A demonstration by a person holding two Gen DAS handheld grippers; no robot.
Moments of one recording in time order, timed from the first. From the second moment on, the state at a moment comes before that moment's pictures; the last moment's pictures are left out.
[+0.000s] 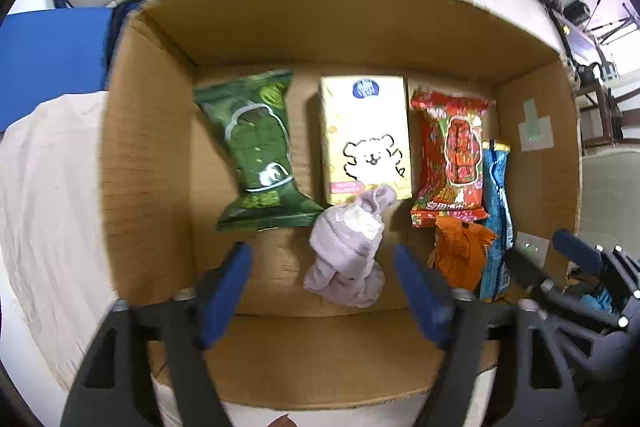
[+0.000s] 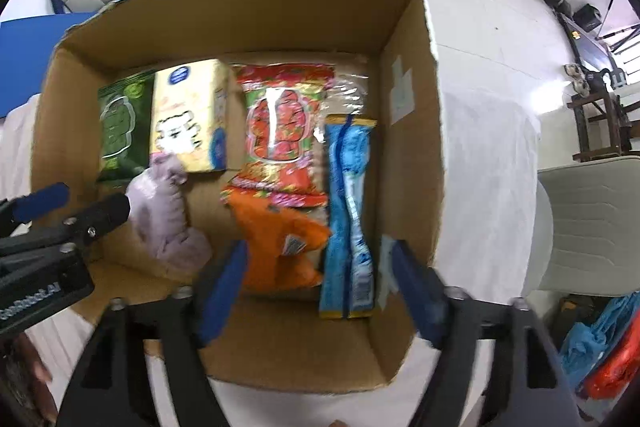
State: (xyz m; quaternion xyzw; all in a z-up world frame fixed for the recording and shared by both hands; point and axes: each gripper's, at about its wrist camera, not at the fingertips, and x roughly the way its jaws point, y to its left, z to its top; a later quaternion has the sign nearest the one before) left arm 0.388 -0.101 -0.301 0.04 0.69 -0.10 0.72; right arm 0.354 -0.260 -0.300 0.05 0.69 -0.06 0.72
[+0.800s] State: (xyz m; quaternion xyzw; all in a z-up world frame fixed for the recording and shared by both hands) left arm 0.349 -0.077 -0.244 0.05 0.61 -0.05 0.79; right arm 0.322 -0.249 -0.269 0.05 0.66 -0.06 0.75
